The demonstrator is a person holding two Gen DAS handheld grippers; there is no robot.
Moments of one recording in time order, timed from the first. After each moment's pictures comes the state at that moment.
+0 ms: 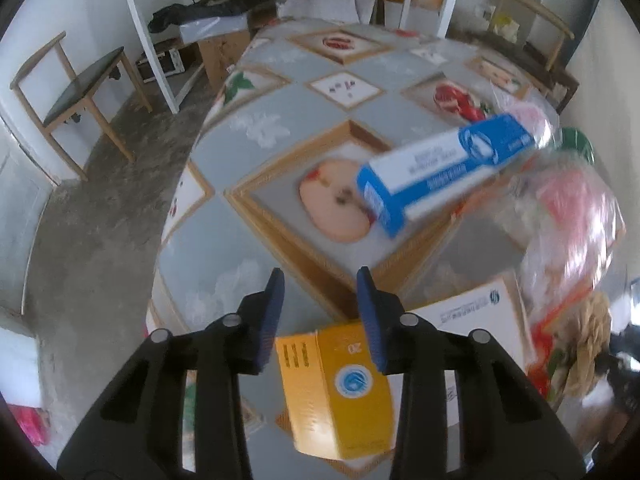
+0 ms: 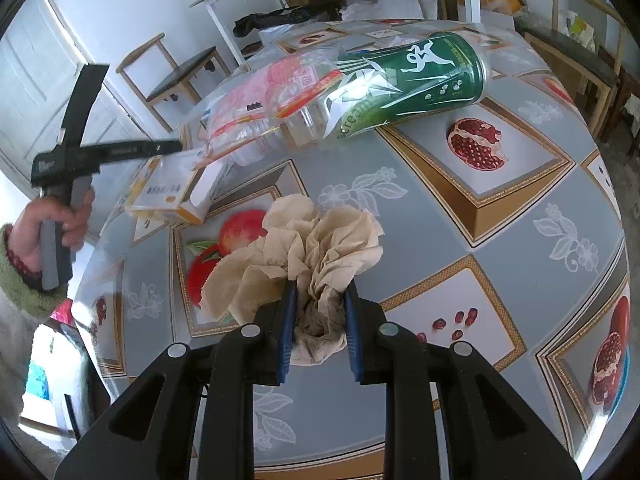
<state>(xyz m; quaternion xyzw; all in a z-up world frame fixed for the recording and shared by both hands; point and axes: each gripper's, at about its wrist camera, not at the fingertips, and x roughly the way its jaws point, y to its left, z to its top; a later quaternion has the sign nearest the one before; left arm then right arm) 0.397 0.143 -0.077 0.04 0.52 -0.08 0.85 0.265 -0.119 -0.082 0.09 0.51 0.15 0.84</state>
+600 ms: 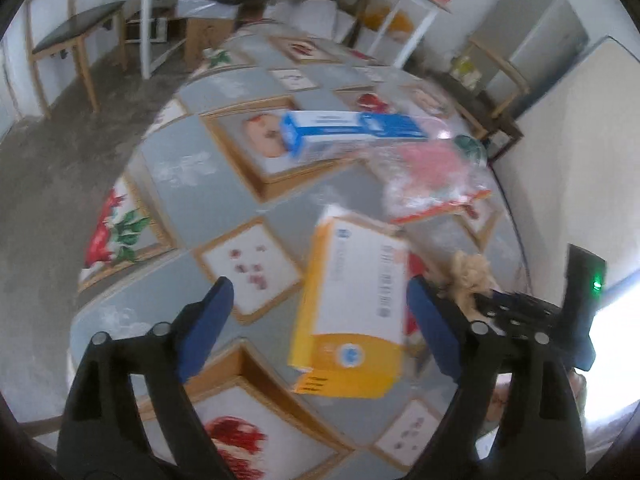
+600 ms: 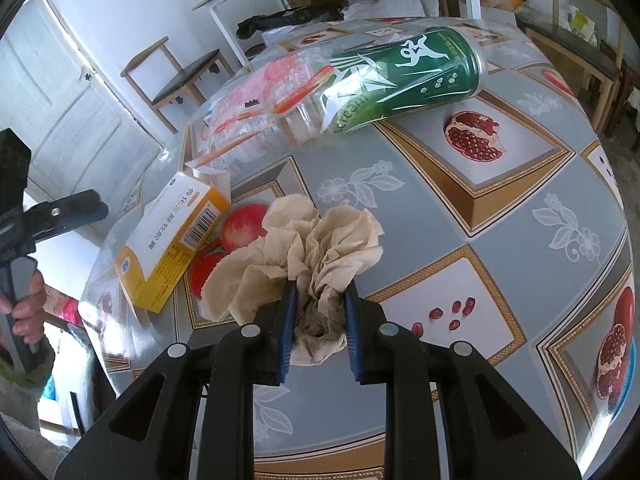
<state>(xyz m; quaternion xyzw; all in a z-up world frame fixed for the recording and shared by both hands) 0.277 0.145 -0.041 -0.11 0.50 -0.16 0.84 0.266 -0.129 -0.086 0.10 0.51 0.16 0.84</state>
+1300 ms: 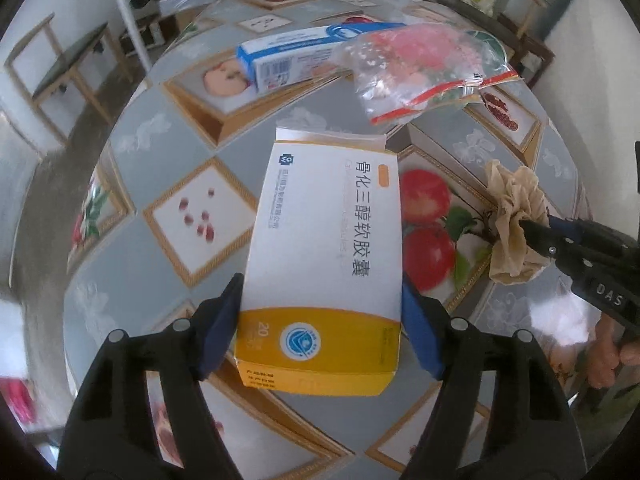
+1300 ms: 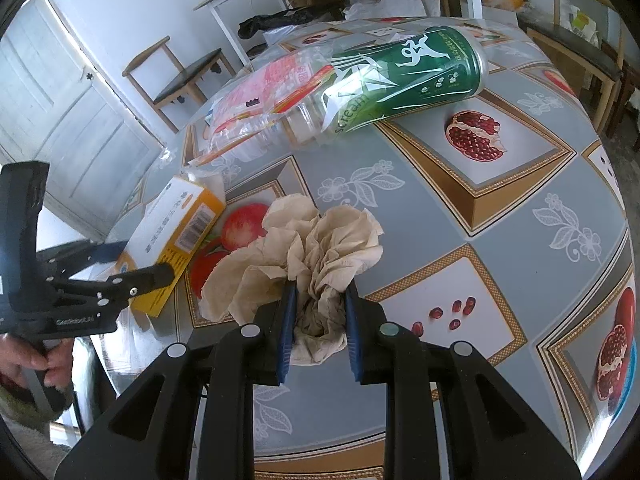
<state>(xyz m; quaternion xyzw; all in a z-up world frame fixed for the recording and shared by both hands) 0.258 0.079 -0.082 0.02 0.56 -0.10 0.82 0.266 -0.129 -0.085 0.09 0.51 0.16 0.84</state>
